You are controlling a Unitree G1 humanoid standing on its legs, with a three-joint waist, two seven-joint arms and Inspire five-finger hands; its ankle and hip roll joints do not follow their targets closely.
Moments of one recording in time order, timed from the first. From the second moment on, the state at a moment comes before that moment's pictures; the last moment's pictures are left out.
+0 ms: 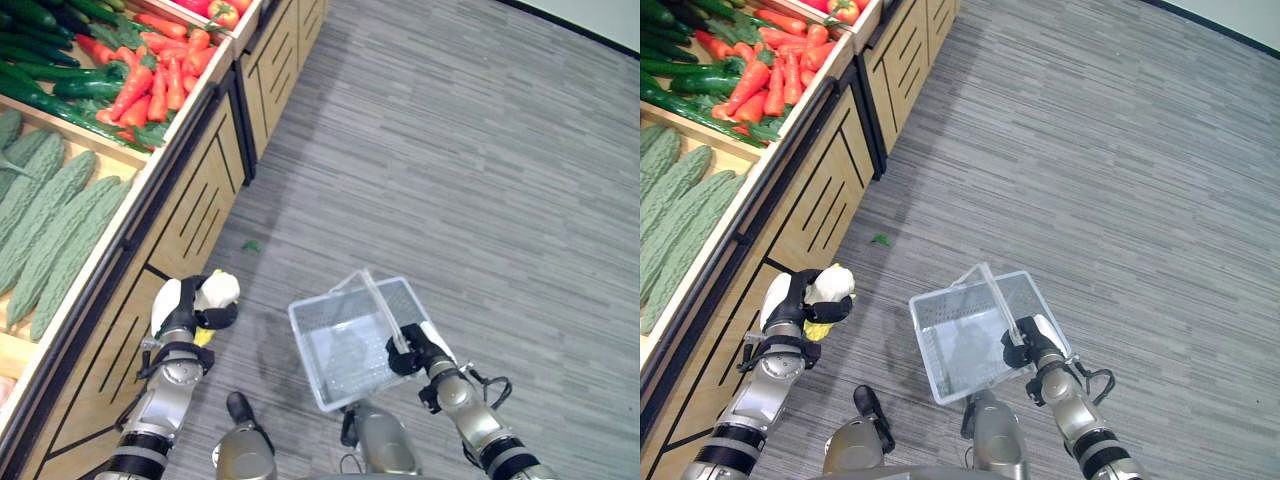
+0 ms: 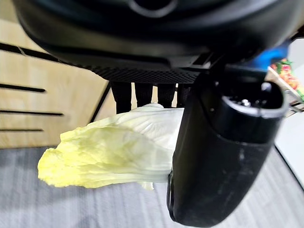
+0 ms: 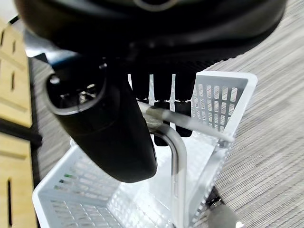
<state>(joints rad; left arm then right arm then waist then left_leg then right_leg) -0.02 0.41 -0.08 0.22 0.17 0.23 0.32 -0.05 -0.33 0.31 0.53 -0.22 0.15 -0.12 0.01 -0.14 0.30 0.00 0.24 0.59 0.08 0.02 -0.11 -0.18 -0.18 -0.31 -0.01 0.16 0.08</state>
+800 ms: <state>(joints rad) 0.00 0.35 -0.12 0.29 0.12 0.22 0.33 -0.05 -0.40 0.30 0.53 -0.24 0.15 -0.12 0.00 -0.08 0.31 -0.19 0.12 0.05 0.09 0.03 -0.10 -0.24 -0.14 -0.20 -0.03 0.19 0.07</state>
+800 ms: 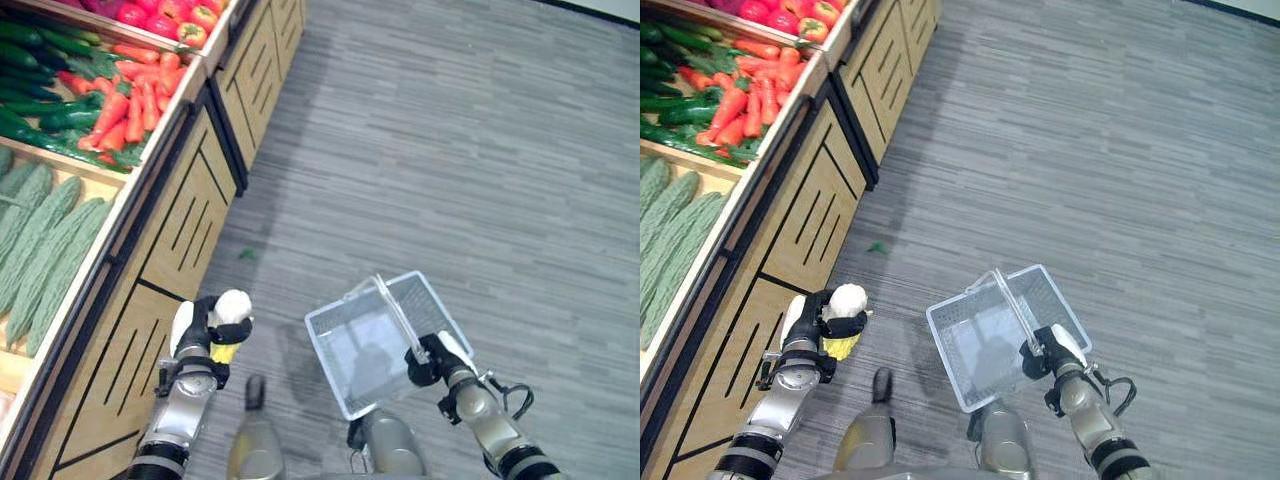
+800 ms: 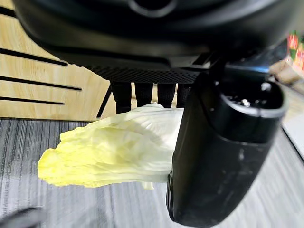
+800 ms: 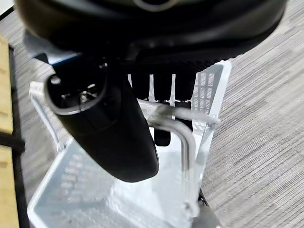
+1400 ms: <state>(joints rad) -0.02 0.46 -0.09 0.25 0.12 0.22 0.35 -0.03 -0.32 0.32 0.54 -0.26 0.15 -0.09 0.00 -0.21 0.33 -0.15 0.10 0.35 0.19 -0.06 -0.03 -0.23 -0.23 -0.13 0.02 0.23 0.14</state>
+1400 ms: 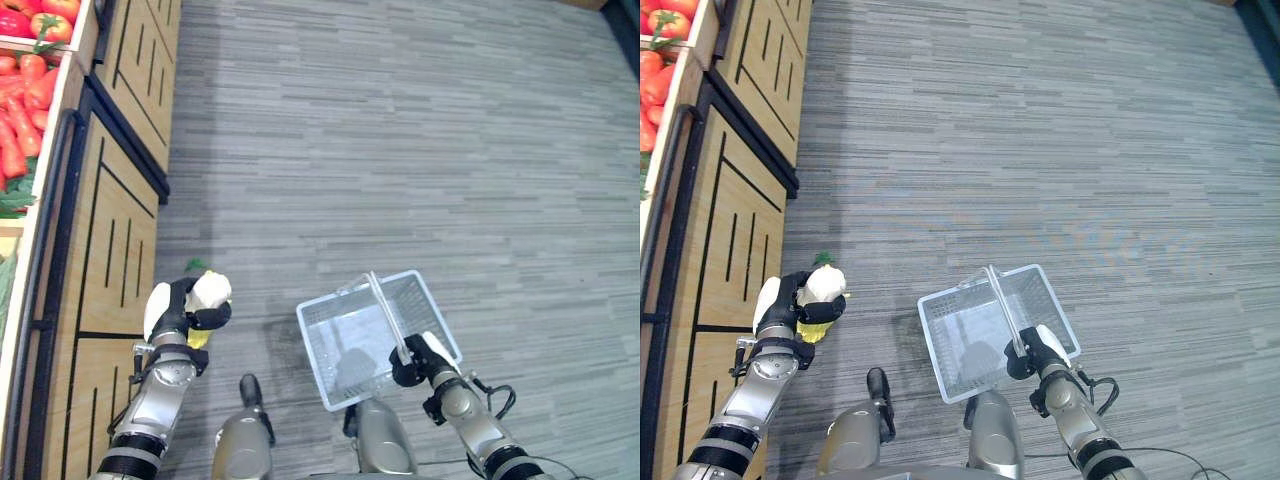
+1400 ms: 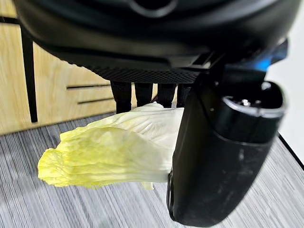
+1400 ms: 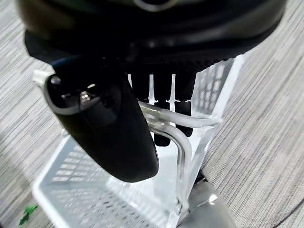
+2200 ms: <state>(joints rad) -0.05 0.43 -0.26 0.22 0.44 0.27 0.12 -0.05 -0.34 0.28 0.52 -0.26 0.24 -0.12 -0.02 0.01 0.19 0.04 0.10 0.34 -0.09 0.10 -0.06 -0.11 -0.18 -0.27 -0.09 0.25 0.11</state>
